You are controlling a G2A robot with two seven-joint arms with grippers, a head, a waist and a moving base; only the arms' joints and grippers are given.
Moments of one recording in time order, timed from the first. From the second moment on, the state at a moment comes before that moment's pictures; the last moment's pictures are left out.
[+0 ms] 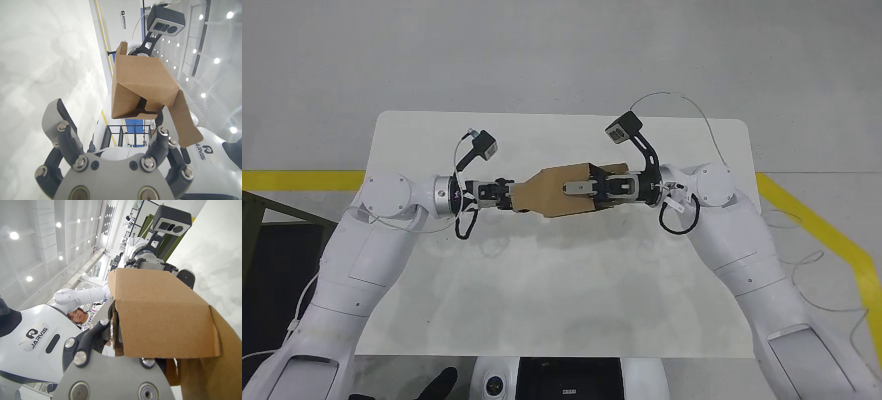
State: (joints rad) left arm 0.88 -1.03 -1.15 -1.38 -0.42 -0.21 -1.22; right arm -0.70 -1.27 1.00 -1.17 0.60 -0.47 1.31
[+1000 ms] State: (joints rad) left arm 0.86 -1.03 -1.14 -1.36 -0.43 -0.22 -1.22; right arm -0.69 -1.28 0.98 -1.17 0.61 -0.48 1.32
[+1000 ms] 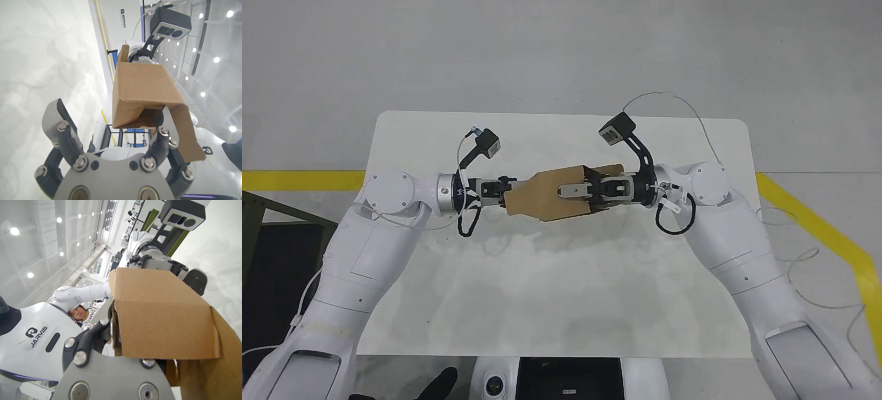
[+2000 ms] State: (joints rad) left arm 0.90 -1.01 -1.22 -1.40 -0.44 -0.19 -1.20; right arm -0.71 -1.25 1.04 -1.14 0.46 -0.46 1.22
